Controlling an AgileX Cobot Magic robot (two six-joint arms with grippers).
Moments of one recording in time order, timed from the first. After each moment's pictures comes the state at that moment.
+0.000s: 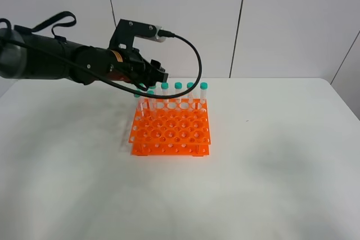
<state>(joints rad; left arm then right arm) -0.45 1.83 -1.16 -0.03 -0.06 0.06 0.06 -0.01 -0.50 0.09 1.03 -0.04</state>
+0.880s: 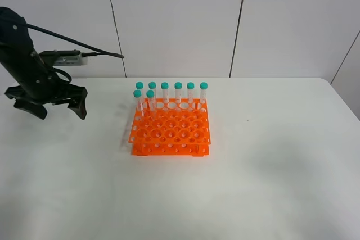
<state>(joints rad) -0.03 1.77 -1.26 -0.03 0.94 -0.03 0.06 -0.01 -0.50 0.09 1.03 -0.04</state>
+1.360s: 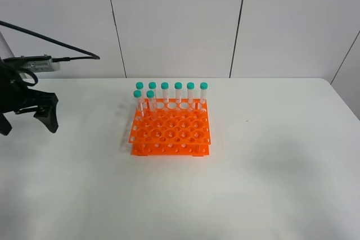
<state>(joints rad) 0.03 1.58 -1.14 -0.03 1.11 -0.01 0.06 -0.01 -0.50 0.09 1.03 -0.04</state>
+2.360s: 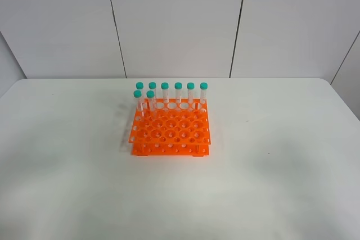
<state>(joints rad) 0.03 0.19 -0.50 -0.03 1.06 0.01 0.06 -0.01 -0.50 0.09 1.03 -0.04</state>
